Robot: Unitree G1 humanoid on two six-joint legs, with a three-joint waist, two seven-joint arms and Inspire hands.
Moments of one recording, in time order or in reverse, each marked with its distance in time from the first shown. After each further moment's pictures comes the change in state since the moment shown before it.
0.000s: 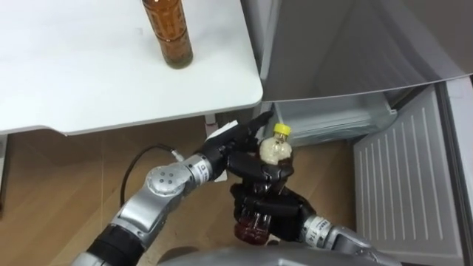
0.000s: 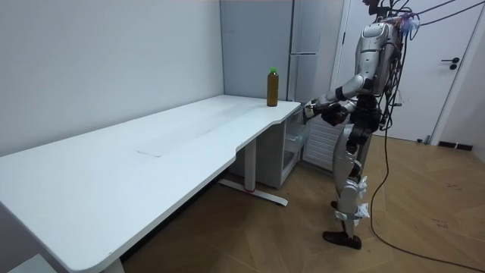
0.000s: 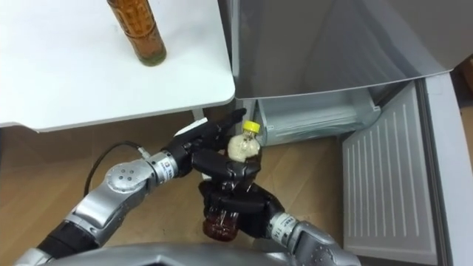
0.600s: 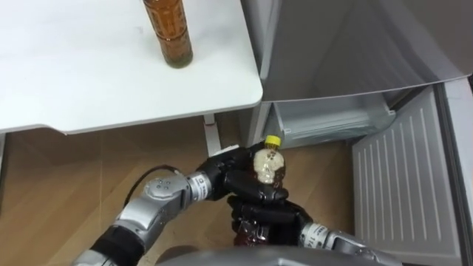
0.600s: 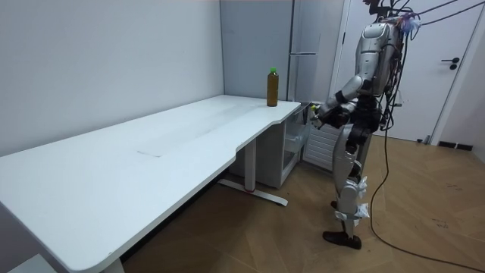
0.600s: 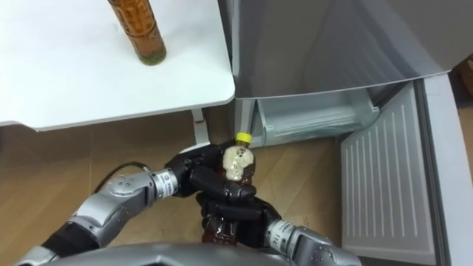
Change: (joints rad) left arm -0.042 -0.033 -0.011 0.290 -0.259 0.104 -0.175; right arm -0.006 -0.001 -0.007 0.000 0.011 0.145 -0.041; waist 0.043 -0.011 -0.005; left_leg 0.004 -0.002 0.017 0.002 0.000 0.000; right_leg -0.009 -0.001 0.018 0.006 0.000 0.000
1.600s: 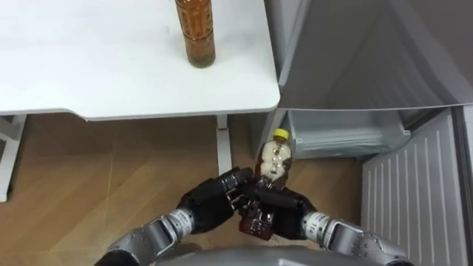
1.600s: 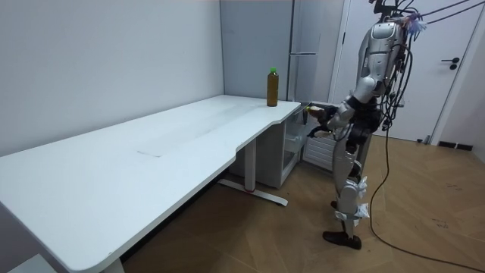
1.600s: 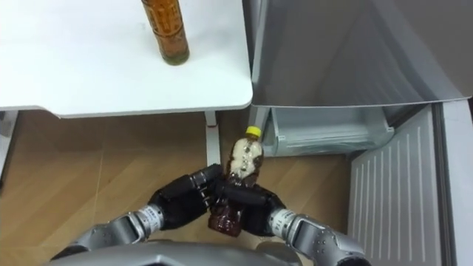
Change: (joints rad) left arm 0.084 -0.038 0.196 0.324 -0.632 0.126 -0.003; right arm -0.037 0.037 -0.165 0.002 0.001 0.135 -0.154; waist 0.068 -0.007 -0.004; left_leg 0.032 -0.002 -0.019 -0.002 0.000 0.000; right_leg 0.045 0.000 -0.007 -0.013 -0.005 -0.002
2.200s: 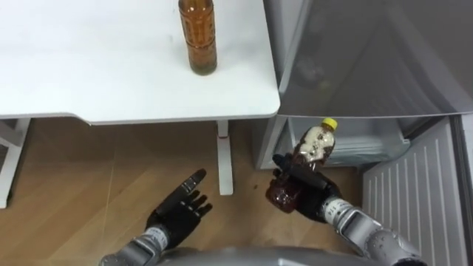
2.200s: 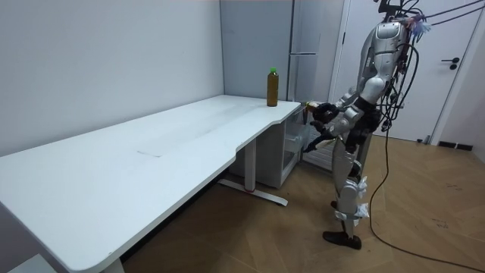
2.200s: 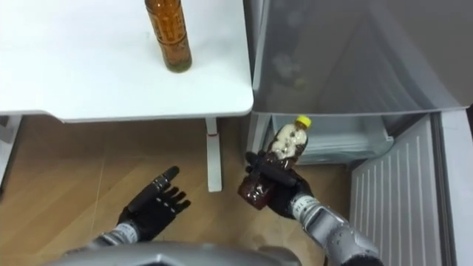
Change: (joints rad) left arm 0.091 0.021 0.161 0.026 -0.236 -0.049 0.243; right arm 0.008 0.003 -0.152 0.005 0.090 -0.067 -0.233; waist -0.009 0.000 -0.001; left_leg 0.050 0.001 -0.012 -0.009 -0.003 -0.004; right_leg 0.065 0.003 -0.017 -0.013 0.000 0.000
